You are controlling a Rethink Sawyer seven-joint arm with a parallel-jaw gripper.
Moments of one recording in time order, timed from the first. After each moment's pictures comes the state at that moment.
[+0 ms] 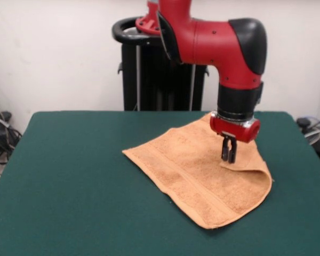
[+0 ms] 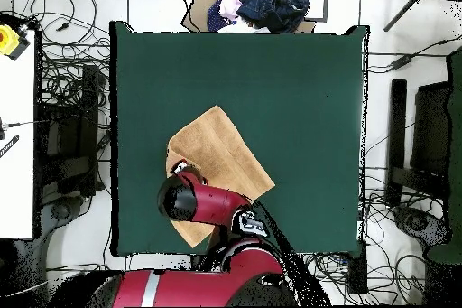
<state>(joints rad) -0.08 -0.48 0.03 2.00 0.13 -0.09 2.27</state>
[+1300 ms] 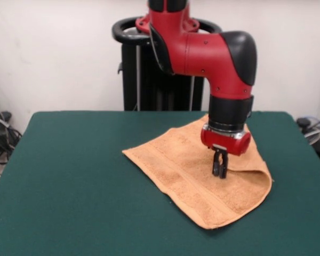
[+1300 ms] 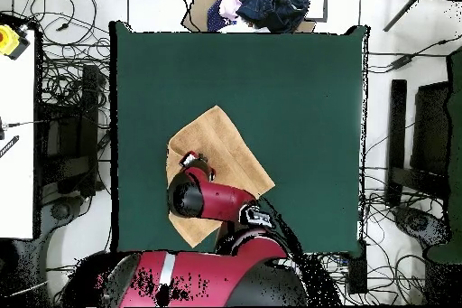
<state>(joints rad) -0.11 -0.42 0.02 1.95 0.08 -0.23 2.27</state>
